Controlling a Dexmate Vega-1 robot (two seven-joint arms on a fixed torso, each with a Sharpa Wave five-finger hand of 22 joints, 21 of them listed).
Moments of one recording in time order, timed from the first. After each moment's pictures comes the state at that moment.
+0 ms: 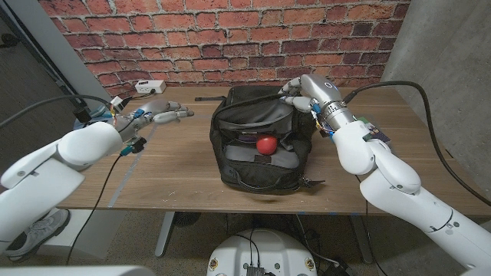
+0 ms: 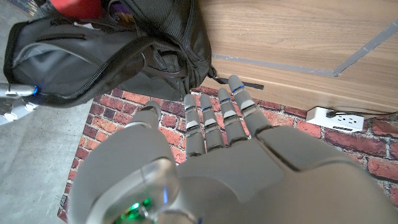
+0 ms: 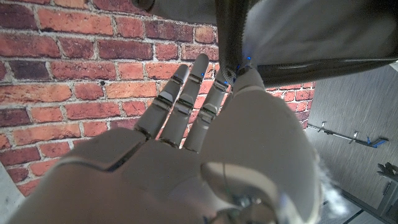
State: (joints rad) left arm 1.50 0.89 -0.30 -2.32 0.00 0.35 -0.18; left_hand 0.72 0.22 0.40 -0.04 0.22 0.52 0.04 0.25 0.23 0.38 0.01 0.27 0.43 0.41 0.05 0.23 0.23 0.41 0.10 0.37 0.20; right arm -1.10 -0.79 -0.42 -2.41 -0.62 -0.47 -0.11; right_hand 1.28 0.15 0.05 -0.11 0.21 1.02 -0.14 0.28 0.25 1.06 -0.19 0.45 0.45 0.89 -0.12 0.21 0.48 0.67 -0.06 0.20 0.17
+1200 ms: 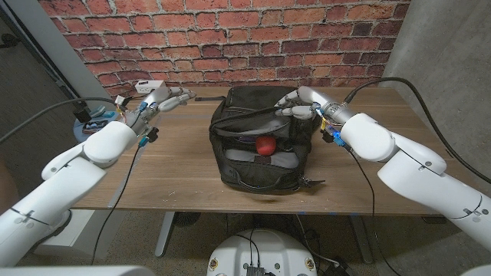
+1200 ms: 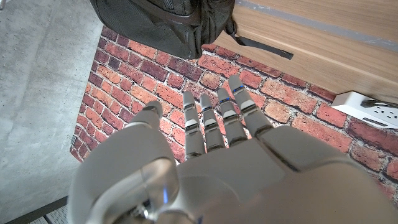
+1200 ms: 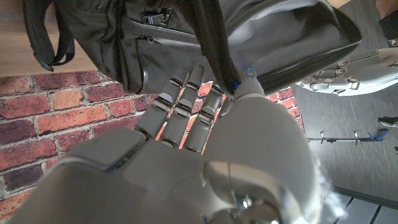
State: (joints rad) left arm 1.29 0.88 -0.08 -2.08 -0.11 0.10 0.04; left_hand 0.72 0.22 0.43 -0.06 0.23 0.55 0.04 0.26 0.24 0.38 0.01 0.27 0.43 0.42 0.04 0.22 0.22 0.41 0.10 0.37 0.20; right arm -1.04 -0.92 -0.36 -2.49 -0.13 -0.59 0.07; right_hand 1.19 0.15 0.04 -0.08 0.20 0.88 -0.11 0.22 0.27 0.86 -0.12 0.35 0.41 0.72 -0.07 0.19 0.45 0.63 -0.06 0.19 0.17
